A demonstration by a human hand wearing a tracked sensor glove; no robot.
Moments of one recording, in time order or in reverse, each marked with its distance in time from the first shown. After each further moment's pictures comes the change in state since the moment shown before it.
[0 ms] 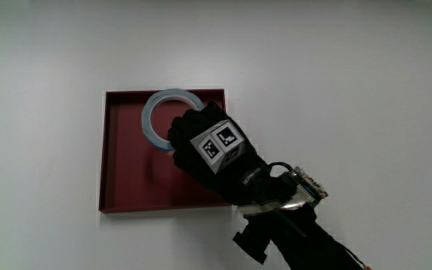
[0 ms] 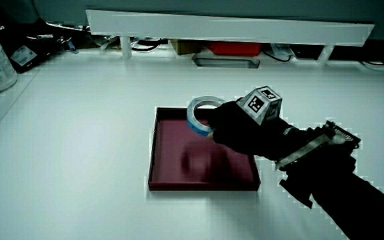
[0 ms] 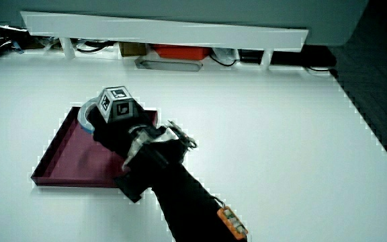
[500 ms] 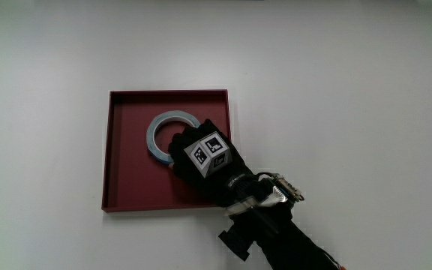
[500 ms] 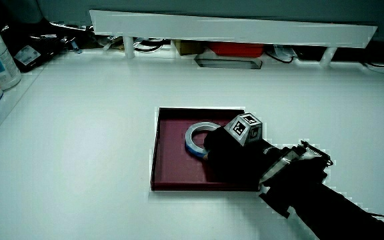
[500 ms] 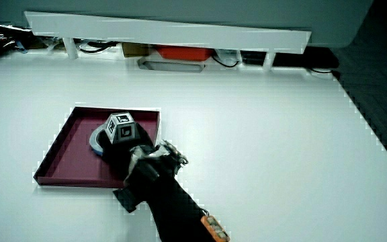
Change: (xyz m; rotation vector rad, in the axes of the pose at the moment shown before) arm 0.019 0.011 -0.074 -0.106 0.010 -0.067
